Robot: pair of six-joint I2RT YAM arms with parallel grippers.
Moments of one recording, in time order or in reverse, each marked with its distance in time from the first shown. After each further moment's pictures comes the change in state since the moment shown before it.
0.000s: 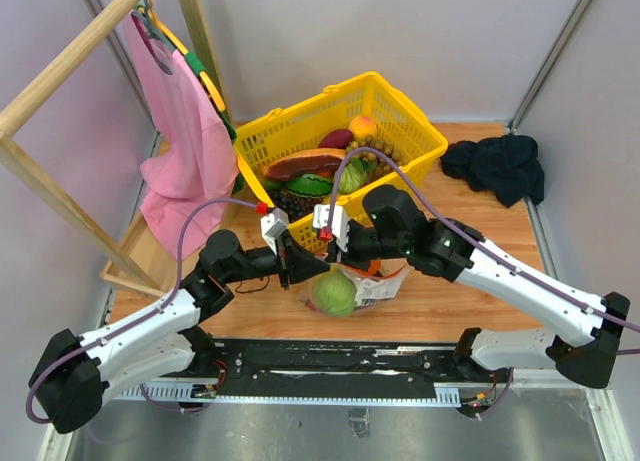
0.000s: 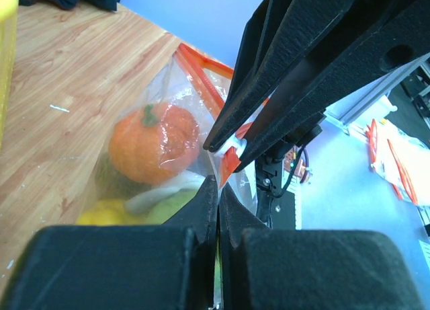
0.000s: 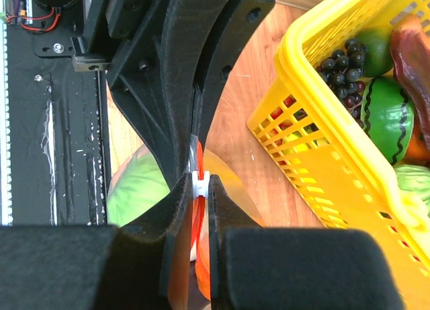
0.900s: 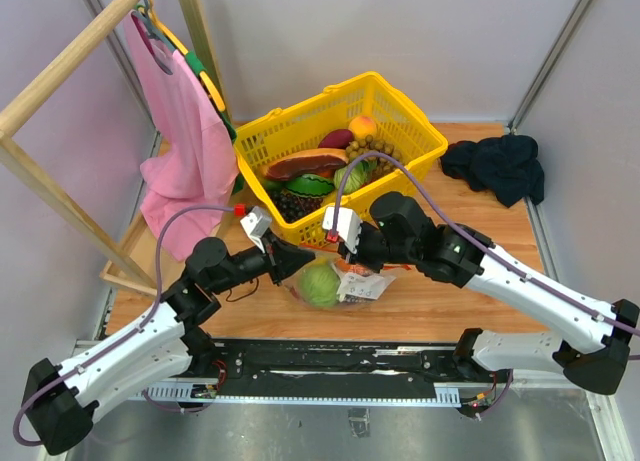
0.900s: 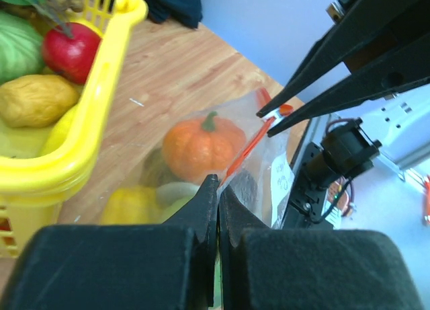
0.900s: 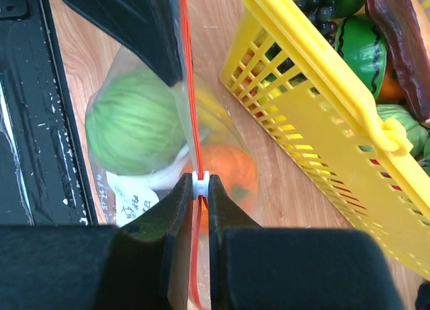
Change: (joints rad) left arm -0.001 -0.179 0.002 -0.226 -0.268 0.028; right arm 0.004 -0.057 -0.035 -0.077 0.168 0.004
